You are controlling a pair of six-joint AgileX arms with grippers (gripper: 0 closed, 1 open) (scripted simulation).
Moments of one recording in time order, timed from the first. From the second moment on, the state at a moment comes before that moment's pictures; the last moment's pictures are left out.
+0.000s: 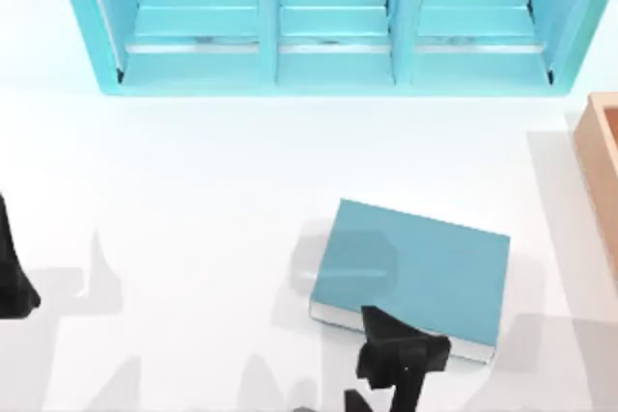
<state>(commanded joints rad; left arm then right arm) 0.00 0.00 0.00 0.00 0.00 0.00 1.49 1.69 0.57 0.22 1.12 -0.53</state>
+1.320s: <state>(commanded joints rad) 0.00 0.00 0.00 0.00 0.00 0.00 1.51 1.66 0.71 -0.54 1.20 -0.09</state>
